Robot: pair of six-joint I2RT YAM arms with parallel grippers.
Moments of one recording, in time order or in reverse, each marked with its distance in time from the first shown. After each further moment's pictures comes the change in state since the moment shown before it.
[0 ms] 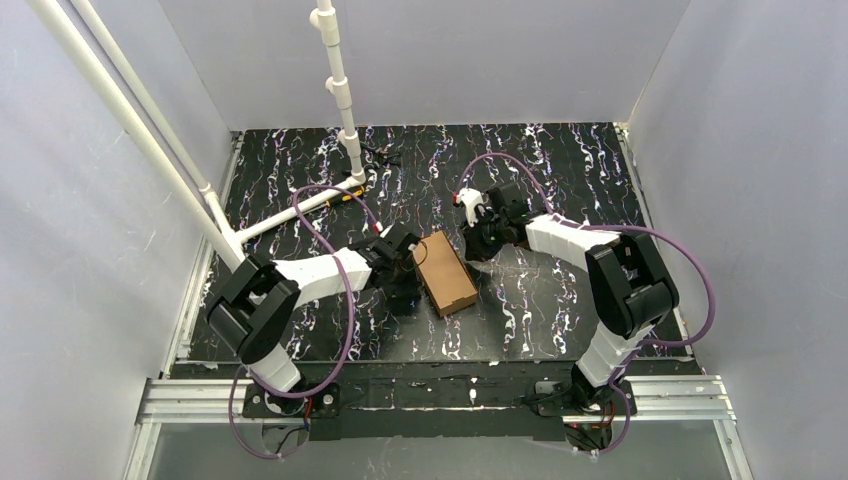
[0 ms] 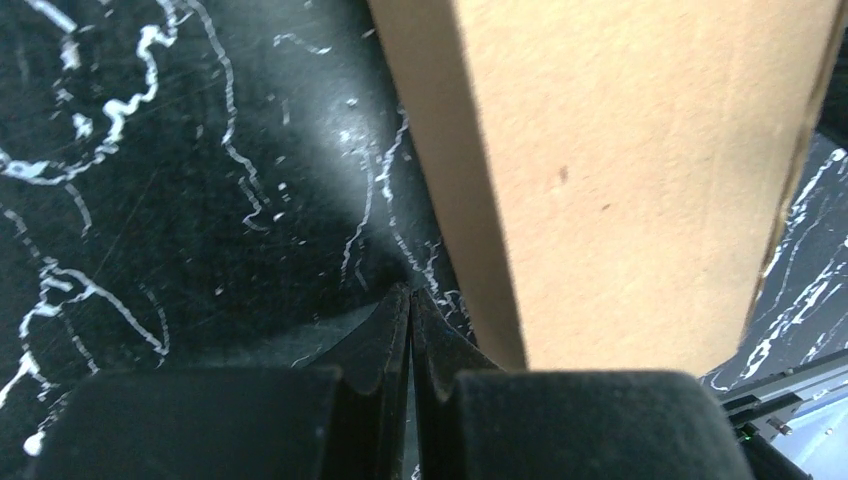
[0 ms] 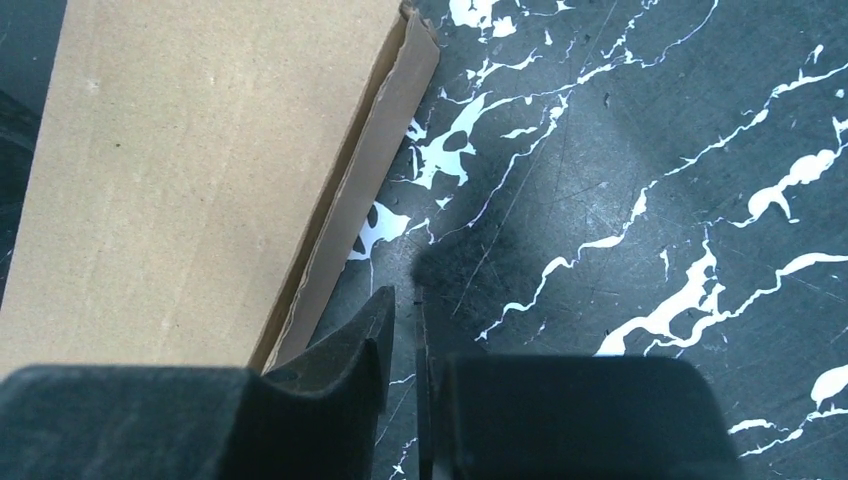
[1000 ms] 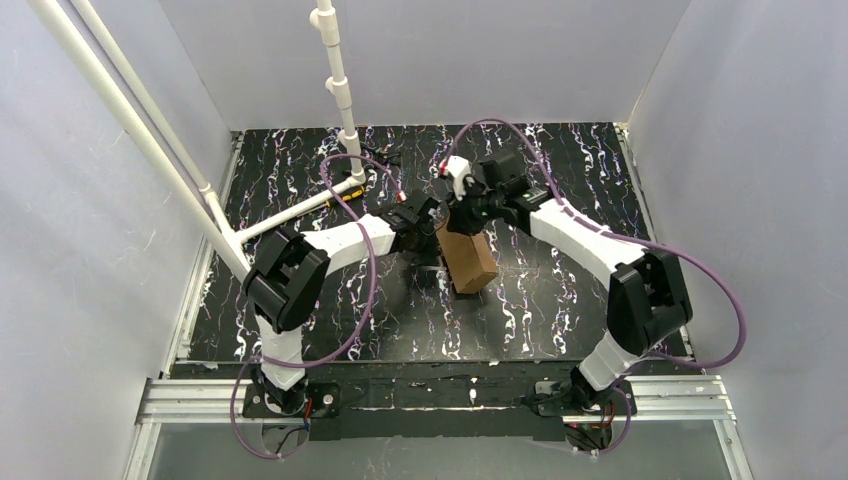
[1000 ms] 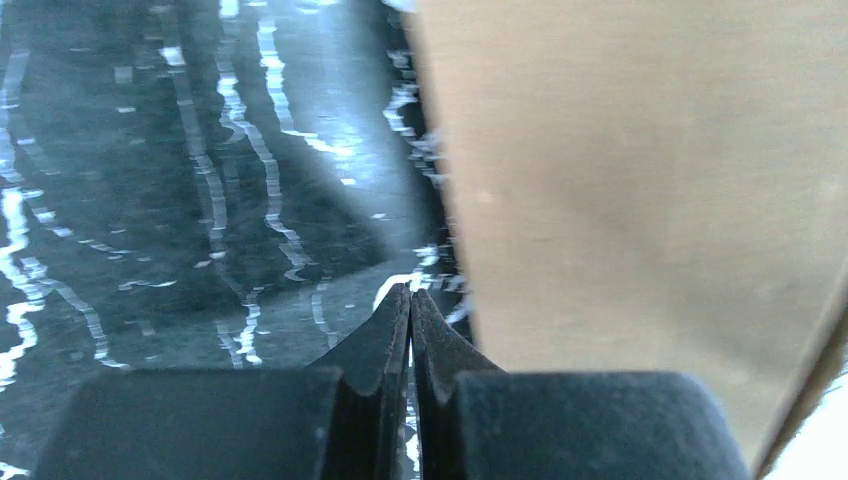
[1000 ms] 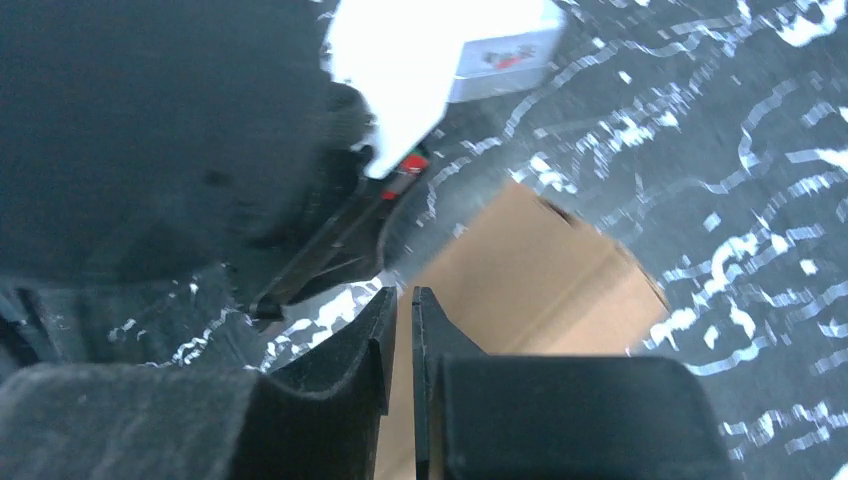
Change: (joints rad) left arm 0.037 0.268 0.397 -0.106 0.063 0.105; right arm 0.051 -0.119 0.199 -0.121 -0.064 -0.017
